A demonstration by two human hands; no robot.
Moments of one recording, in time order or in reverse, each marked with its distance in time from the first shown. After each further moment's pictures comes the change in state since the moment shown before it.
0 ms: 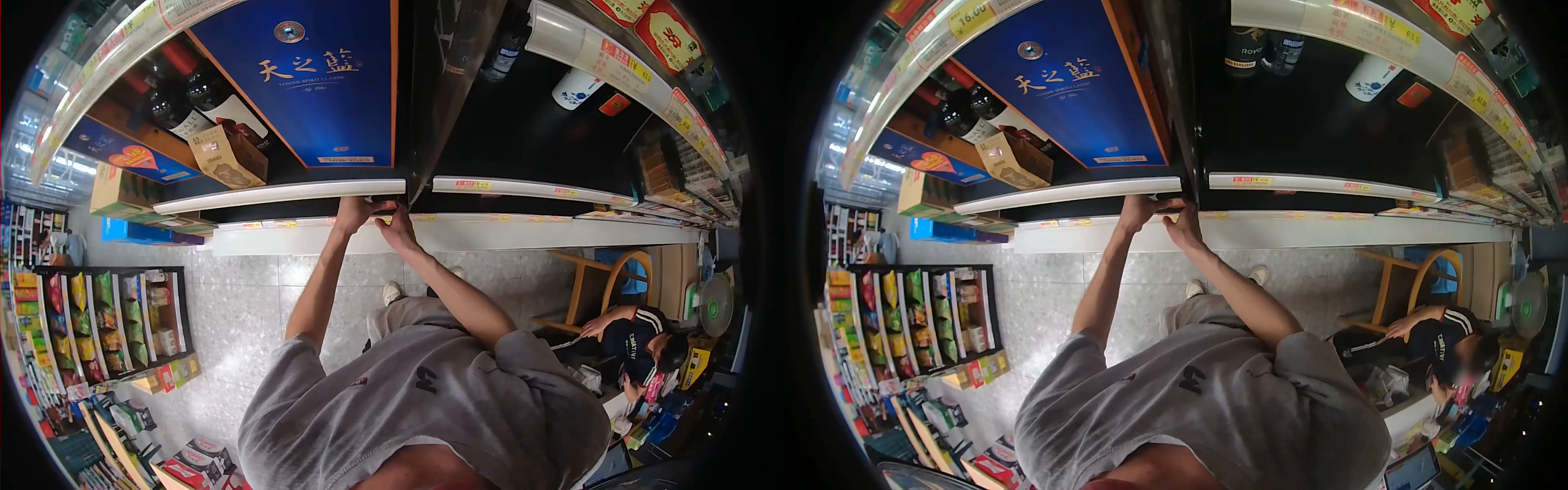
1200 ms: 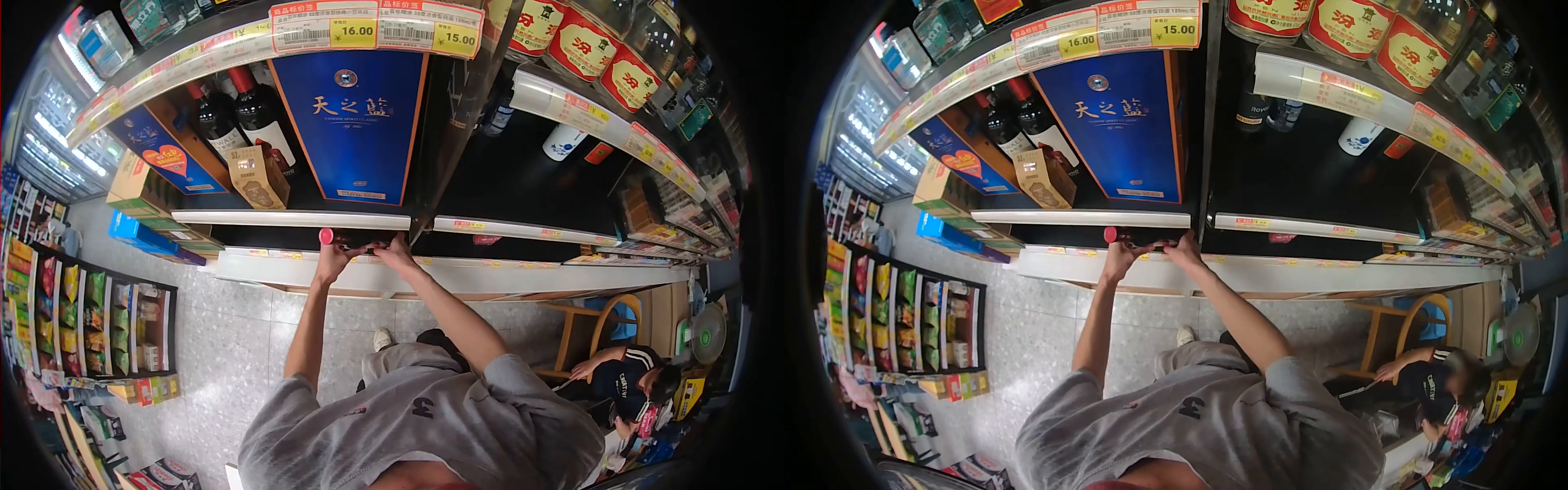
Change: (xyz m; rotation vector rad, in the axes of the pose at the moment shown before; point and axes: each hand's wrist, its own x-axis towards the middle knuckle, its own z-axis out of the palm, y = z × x) left_hand -0.047 -0.024 -0.039 -0.455 0.105 -0.002; right_hand 0.065 0.038 0.017 0.066 -0.154 0.065
